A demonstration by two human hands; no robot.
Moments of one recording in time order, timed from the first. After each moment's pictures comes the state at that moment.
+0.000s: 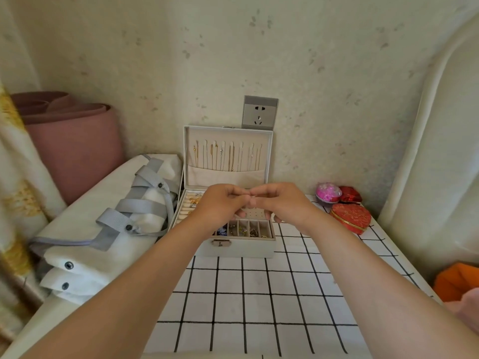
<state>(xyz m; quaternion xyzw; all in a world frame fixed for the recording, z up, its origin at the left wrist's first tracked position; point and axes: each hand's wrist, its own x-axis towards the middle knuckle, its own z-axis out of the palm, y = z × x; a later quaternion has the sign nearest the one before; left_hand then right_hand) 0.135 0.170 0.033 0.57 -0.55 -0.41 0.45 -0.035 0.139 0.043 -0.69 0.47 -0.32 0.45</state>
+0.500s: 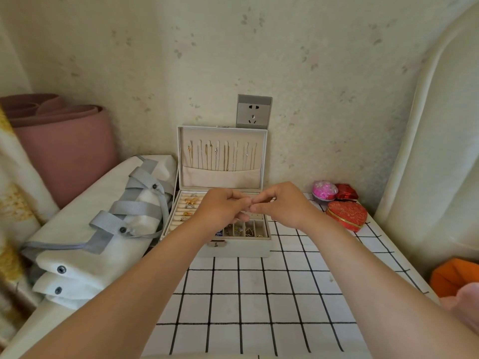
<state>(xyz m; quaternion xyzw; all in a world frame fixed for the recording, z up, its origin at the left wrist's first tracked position) 0.125 0.170 0.030 0.57 -0.54 -0.44 0.43 -0.046 0.128 0.032 -0.74 0.49 -0.30 0.34</state>
